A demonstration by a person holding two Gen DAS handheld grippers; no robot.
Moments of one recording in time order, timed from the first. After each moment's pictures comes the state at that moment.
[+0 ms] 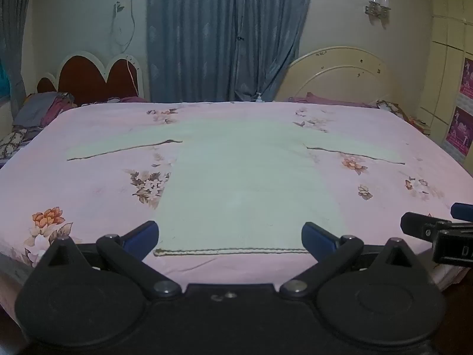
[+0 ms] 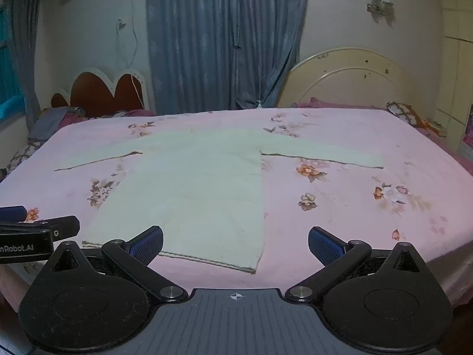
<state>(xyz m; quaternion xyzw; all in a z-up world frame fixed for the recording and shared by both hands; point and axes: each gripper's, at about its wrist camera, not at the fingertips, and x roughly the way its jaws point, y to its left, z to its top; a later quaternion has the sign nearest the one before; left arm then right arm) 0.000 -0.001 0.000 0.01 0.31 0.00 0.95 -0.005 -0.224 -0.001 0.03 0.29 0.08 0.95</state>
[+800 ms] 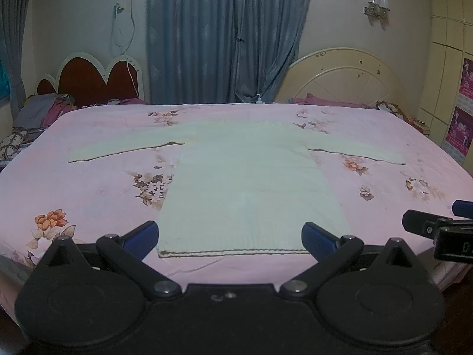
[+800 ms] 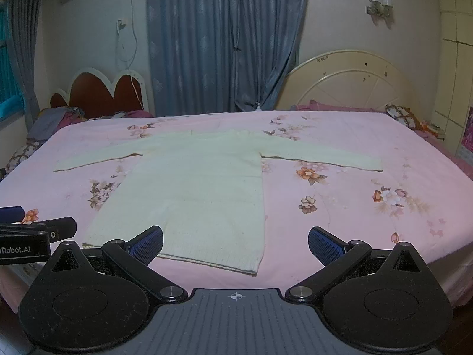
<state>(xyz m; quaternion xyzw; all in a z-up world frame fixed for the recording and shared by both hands) 0.003 0.000 -0.001 0.00 0.31 0.01 0.95 -0.005 -0.222 0.002 0.03 0.28 0.07 0.96</state>
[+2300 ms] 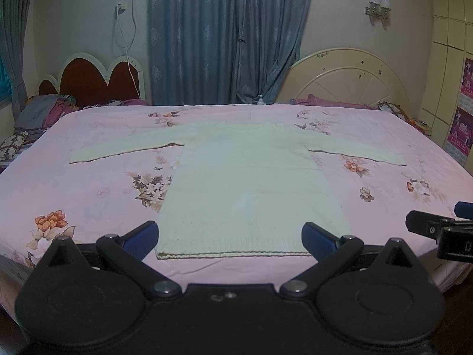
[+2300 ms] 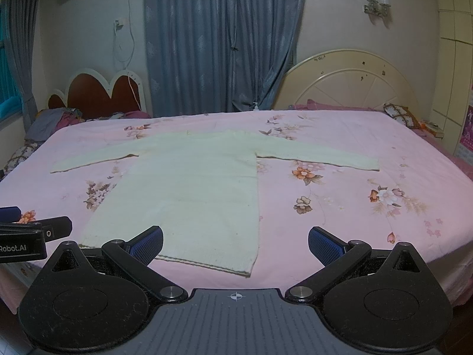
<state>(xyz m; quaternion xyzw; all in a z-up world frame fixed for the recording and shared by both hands) 0.001 0.002 0.005 0.00 0.30 0.01 0.95 -0.003 -0.229 0.001 0.03 0.28 0.07 0.96</state>
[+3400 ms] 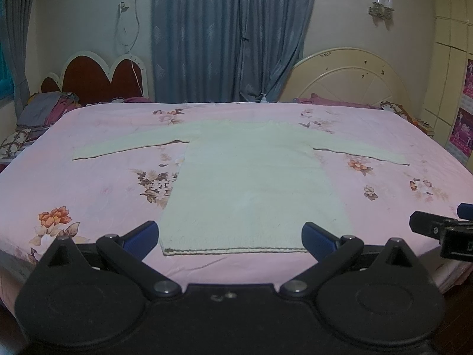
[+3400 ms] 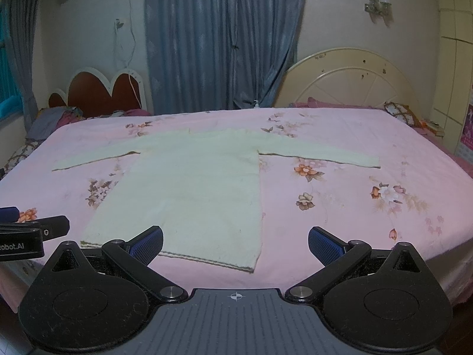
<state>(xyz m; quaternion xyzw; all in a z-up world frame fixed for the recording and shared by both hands) -0.004 0.008 0.001 0.00 0.30 0.01 0.95 -0.005 -0.227 -0.002 0.03 0.29 0.07 0.96</state>
